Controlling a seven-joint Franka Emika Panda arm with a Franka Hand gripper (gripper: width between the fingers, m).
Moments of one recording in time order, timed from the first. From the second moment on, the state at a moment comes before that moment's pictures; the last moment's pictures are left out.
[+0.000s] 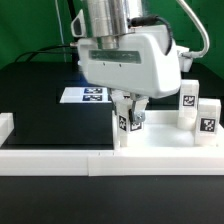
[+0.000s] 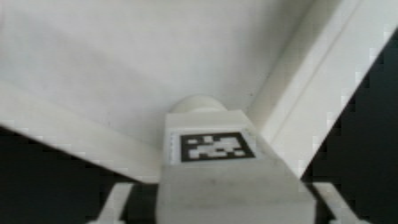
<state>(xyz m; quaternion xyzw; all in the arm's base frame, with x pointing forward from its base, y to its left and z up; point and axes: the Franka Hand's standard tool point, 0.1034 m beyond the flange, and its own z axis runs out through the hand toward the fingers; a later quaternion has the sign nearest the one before) 0.620 0.003 0.067 -0.78 0.62 0.00 0.08</state>
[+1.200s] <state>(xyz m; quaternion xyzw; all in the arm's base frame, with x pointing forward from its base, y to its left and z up) 0.619 0.008 0.062 -0.76 0.64 0.00 0.09</state>
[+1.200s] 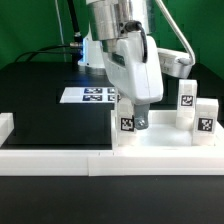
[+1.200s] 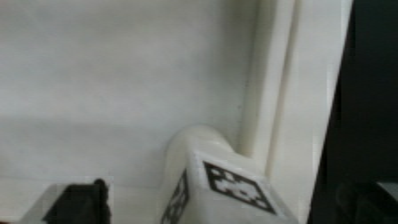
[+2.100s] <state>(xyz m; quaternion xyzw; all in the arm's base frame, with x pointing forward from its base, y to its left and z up) 0.627 0.017 0.105 -0.89 0.45 -0.02 0.10</state>
